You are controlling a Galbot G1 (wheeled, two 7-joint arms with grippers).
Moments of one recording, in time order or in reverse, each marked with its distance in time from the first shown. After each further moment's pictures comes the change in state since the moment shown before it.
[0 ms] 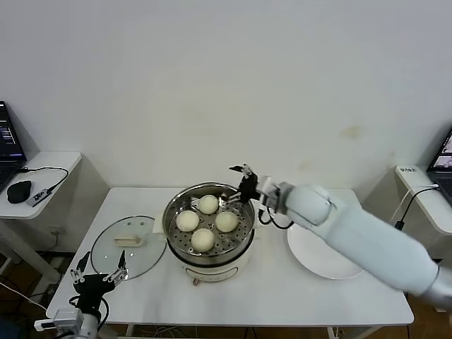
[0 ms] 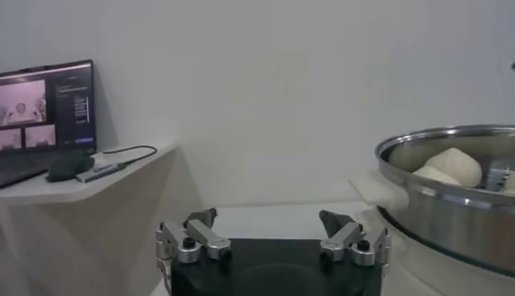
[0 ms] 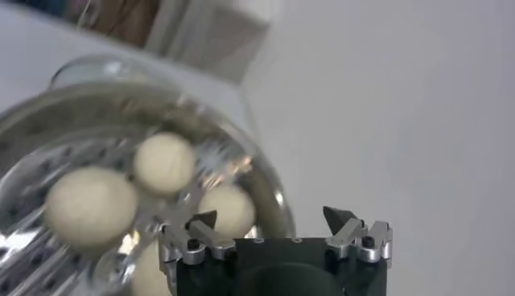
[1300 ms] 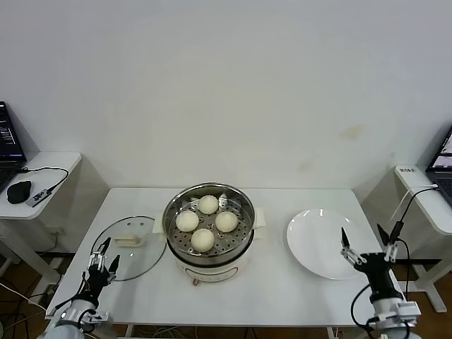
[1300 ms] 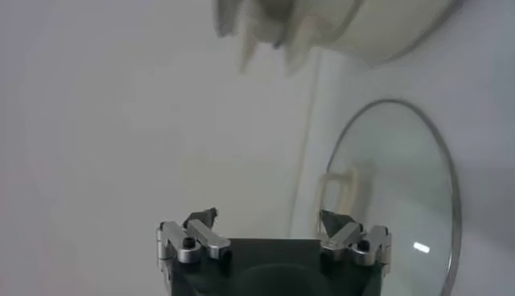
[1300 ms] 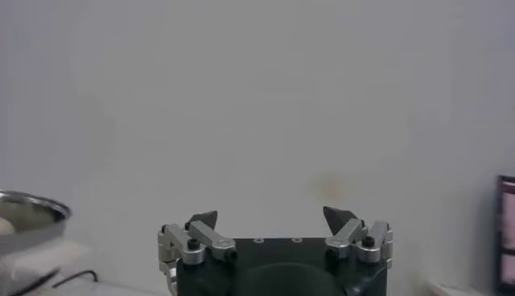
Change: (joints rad) left arm -0.268 0.180 0.077 0.531 1.328 -0.246 -0.045; right arm -1.250 0.562 1.285 0.293 -0.259 0.445 0.018
